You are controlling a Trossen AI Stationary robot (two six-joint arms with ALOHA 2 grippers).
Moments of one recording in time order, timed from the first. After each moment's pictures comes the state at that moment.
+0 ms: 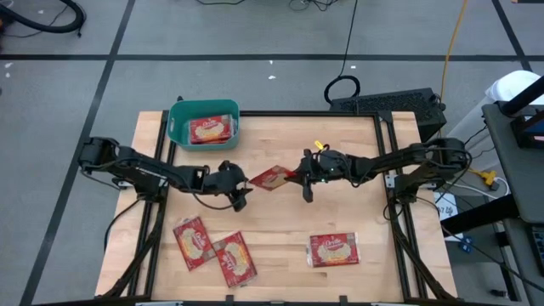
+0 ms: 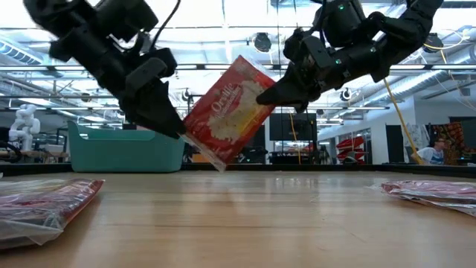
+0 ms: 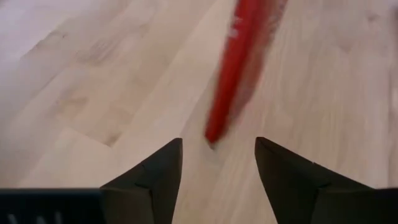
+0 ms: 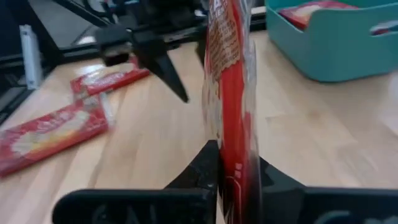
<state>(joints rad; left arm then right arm) -0.08 1.40 0.58 0.10 -0.29 -0.40 -0.11 1.50 0.58 0.57 -0.11 0.13</state>
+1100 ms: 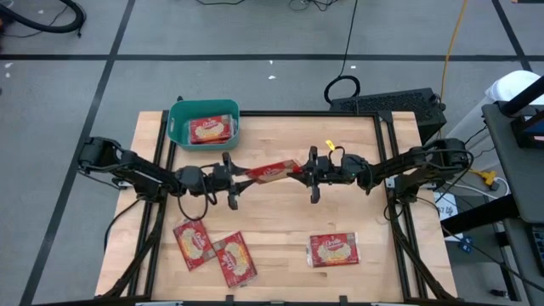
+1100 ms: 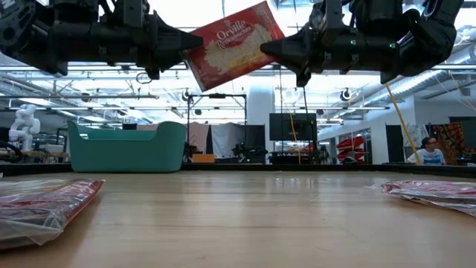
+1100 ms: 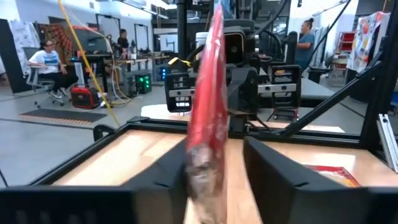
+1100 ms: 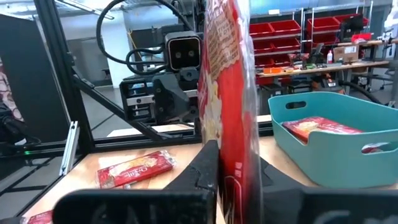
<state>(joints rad) -0.11 1.40 0.35 1.16 -0.27 0.03 -0.06 1.49 0.43 1.15 -0.05 0.12</state>
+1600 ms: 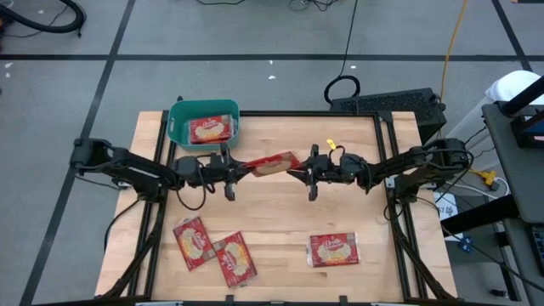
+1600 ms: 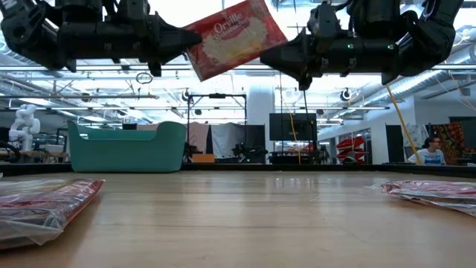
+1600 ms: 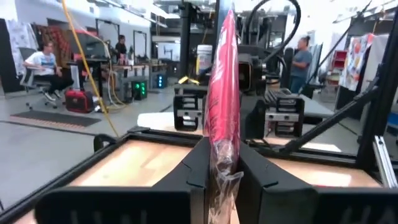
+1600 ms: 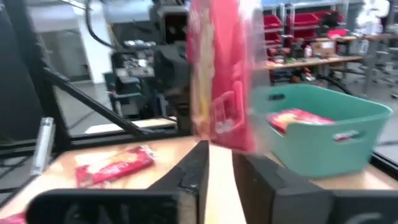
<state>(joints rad) 0.00 1.30 0.35 1.10 -0.14 -0.03 -0.07 1.49 0.43 1.11 0.01 0.11</state>
